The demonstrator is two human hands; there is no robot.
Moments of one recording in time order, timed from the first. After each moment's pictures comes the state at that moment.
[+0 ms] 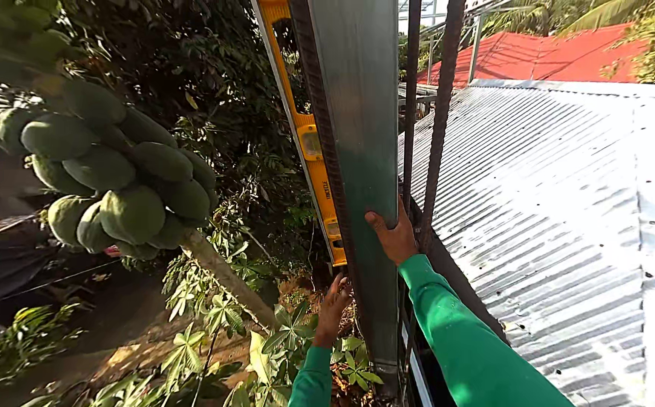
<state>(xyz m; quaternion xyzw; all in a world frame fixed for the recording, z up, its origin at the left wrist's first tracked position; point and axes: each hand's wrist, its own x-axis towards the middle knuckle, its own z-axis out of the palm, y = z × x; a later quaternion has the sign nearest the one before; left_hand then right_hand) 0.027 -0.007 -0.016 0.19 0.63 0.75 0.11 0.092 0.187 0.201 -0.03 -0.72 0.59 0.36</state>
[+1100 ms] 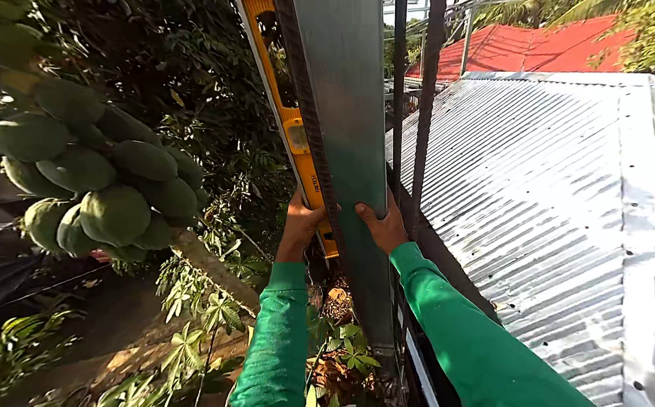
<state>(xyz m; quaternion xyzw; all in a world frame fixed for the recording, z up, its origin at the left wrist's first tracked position) 0.008 0.009 0.234 0.32 0.65 0.68 -0.05 0.101 0.184 0.202 -0.02 -0.72 0.59 0.37</state>
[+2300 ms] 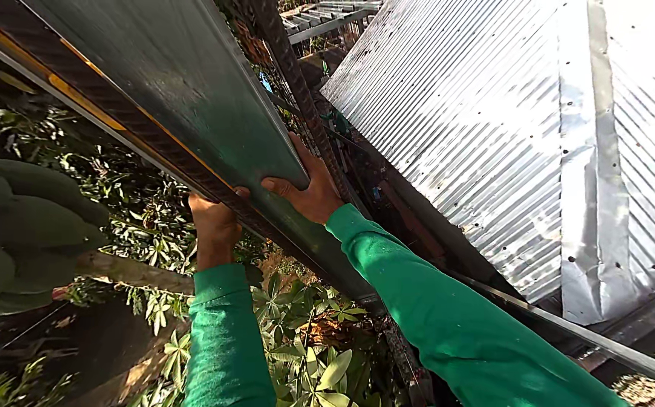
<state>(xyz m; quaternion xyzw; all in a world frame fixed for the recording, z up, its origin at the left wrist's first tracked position) 0.007 0.010 0.218 0.37 0.60 0.71 -0.07 0.106 0.174 0.203 0.07 -0.66 0.61 0.43</state>
